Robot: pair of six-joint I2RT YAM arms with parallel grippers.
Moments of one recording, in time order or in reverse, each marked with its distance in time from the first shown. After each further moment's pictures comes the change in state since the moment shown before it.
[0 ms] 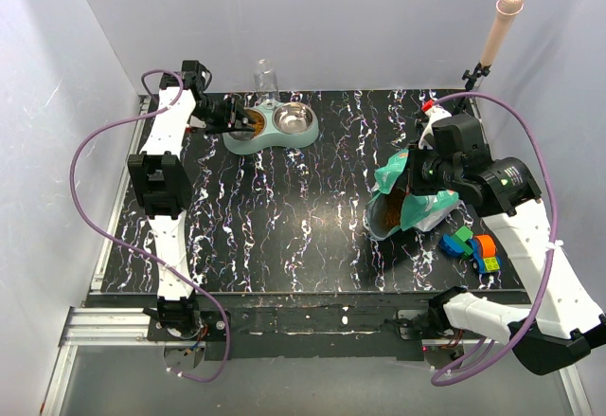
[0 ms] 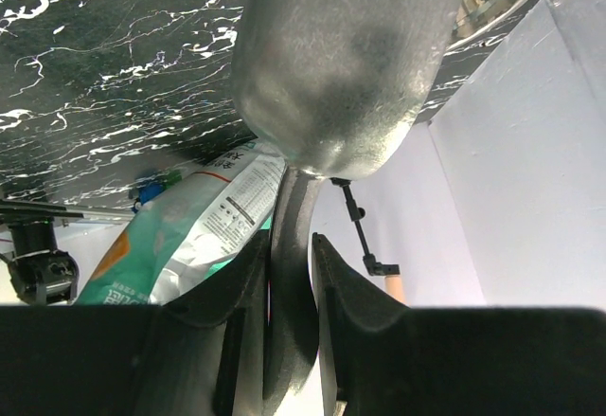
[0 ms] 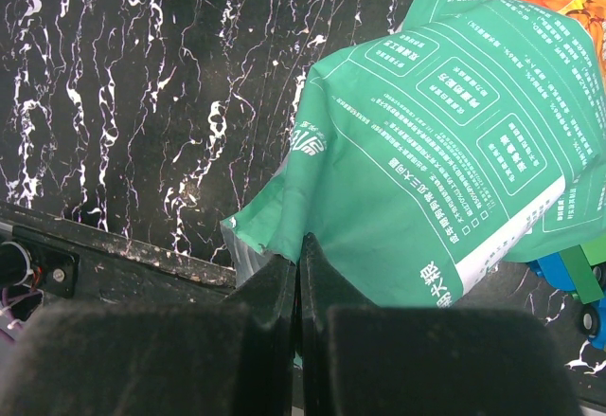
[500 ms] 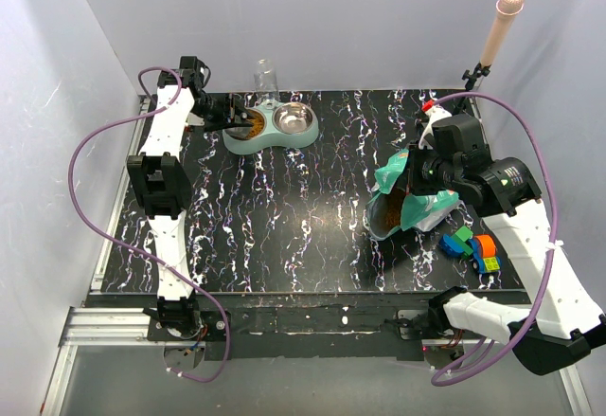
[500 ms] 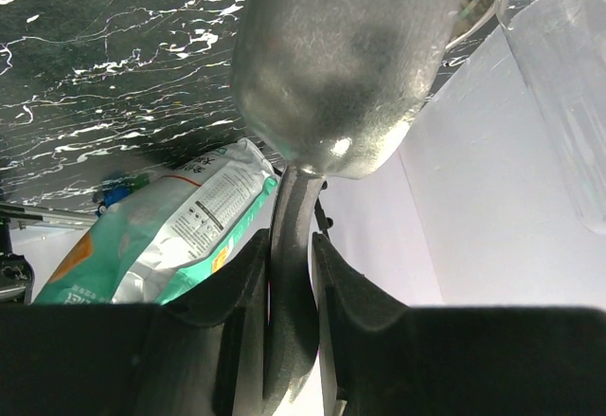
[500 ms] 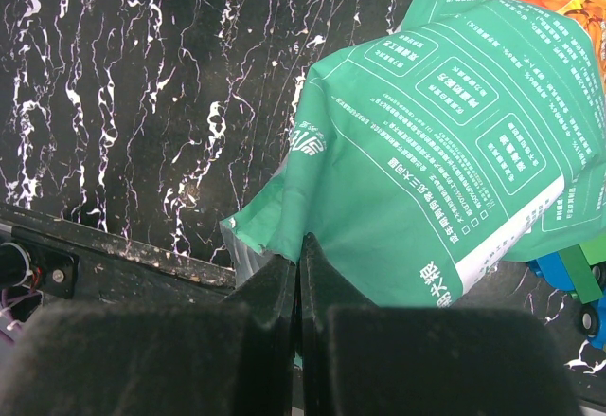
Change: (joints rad) left arm -0.001 0.000 0.044 -0.003 -0.041 -0.109; right arm 0.000 0.000 0.000 0.000 0.003 0.000
